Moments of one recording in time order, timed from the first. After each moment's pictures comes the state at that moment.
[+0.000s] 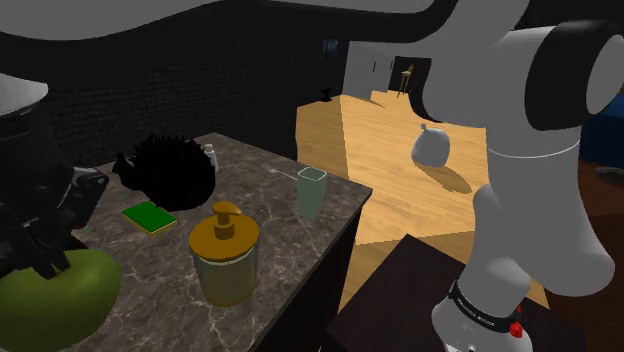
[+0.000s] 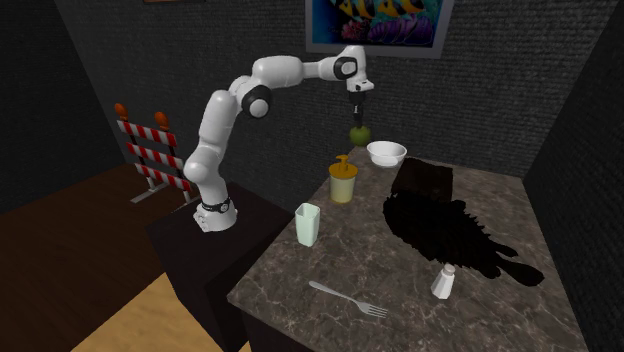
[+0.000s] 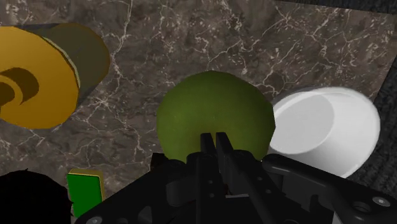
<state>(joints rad) 0.69 0.47 0.52 -1.18 -0.38 1.68 0.87</state>
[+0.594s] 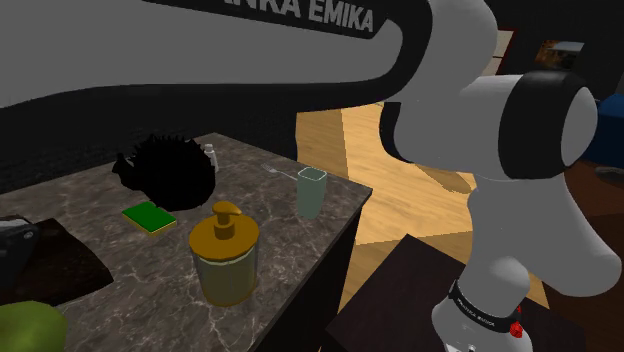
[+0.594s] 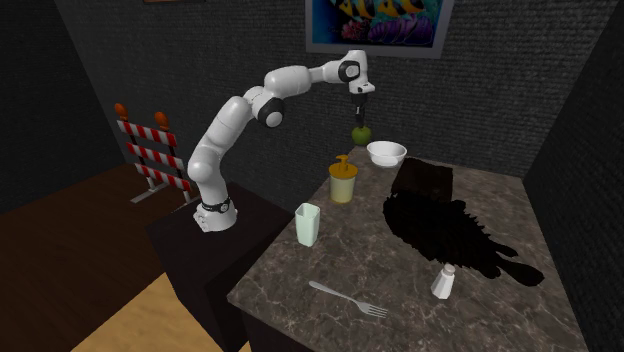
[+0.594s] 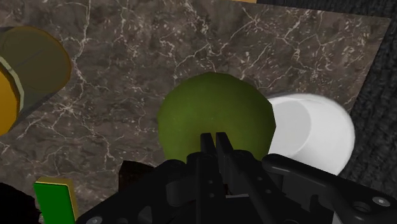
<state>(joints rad) 0.85 0.68 0.50 -0.90 -0.46 1.59 0.92</state>
